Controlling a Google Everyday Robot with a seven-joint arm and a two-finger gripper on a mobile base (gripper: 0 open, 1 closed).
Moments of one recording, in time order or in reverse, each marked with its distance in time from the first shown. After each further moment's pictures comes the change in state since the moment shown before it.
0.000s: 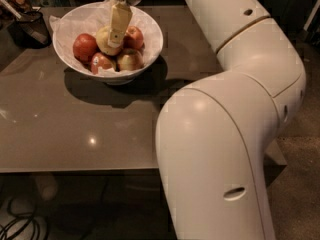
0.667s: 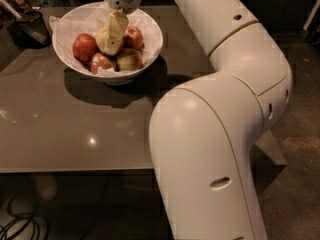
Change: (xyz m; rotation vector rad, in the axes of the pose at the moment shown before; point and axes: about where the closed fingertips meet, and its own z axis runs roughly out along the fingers) arm 0.001 0.001 0.025 -0.052 -0.014 0.023
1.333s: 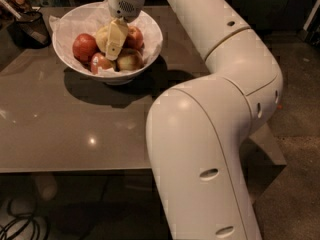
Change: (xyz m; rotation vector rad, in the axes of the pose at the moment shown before) arm 0.010 -0.003 0.025 -0.044 -0.010 0.027
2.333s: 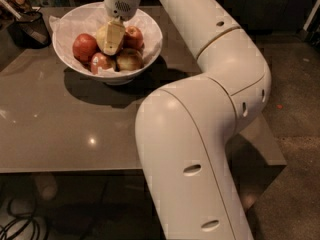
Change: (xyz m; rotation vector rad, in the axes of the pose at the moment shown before) arm -0.006 -0.016 0.006 0.037 0.021 -0.039
